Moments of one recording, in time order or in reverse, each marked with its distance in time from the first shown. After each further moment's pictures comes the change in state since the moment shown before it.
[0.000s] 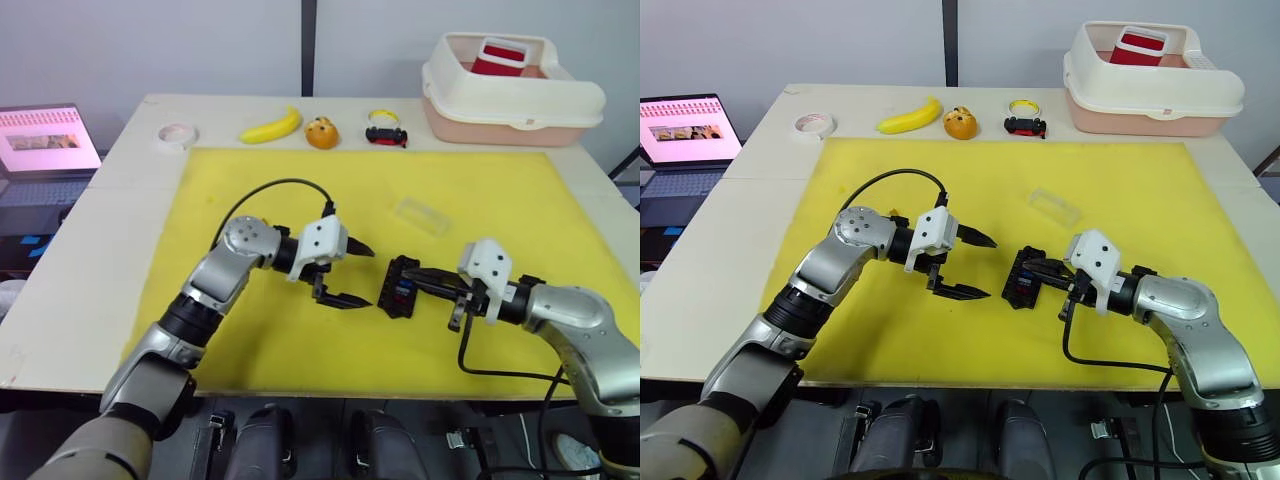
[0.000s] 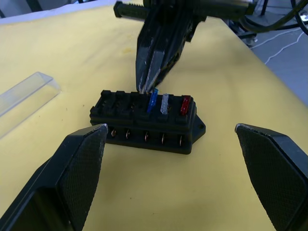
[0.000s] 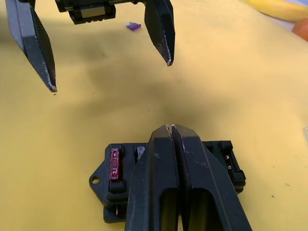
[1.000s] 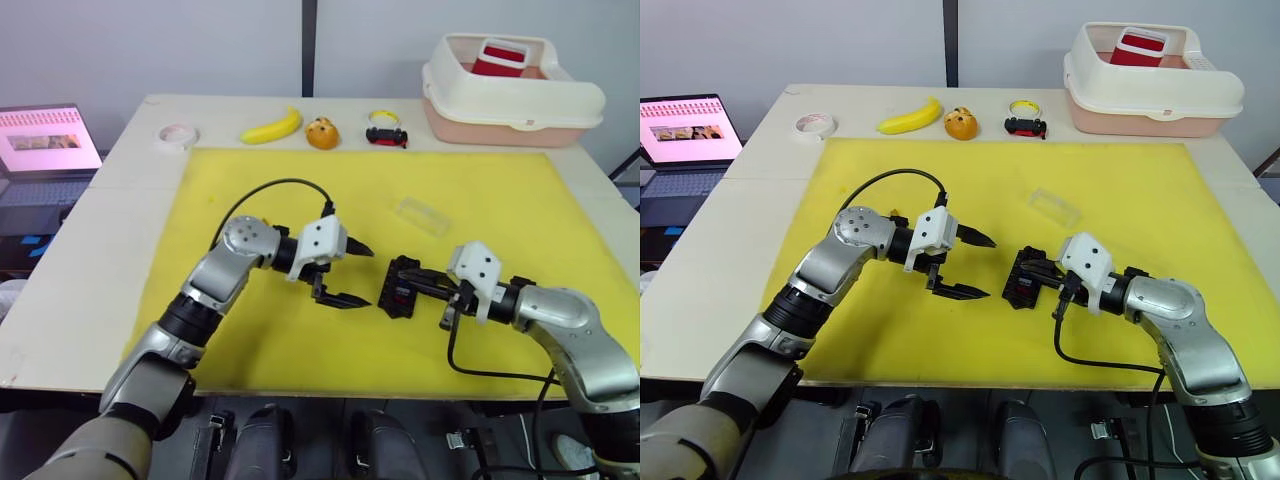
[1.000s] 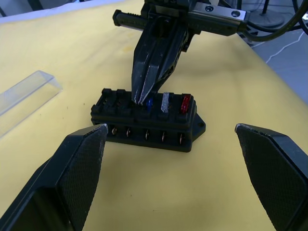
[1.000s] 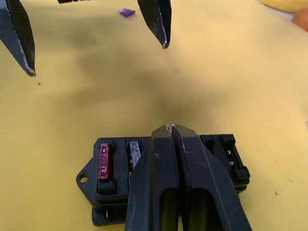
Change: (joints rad) left arm 0.000 0.004 0.000 0.000 0.002 0.001 0.002; right arm -0.012 -0.004 0.043 0.026 -0.051 -0.014 -0.042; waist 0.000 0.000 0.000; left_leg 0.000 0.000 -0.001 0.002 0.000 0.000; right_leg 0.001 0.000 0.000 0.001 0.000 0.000
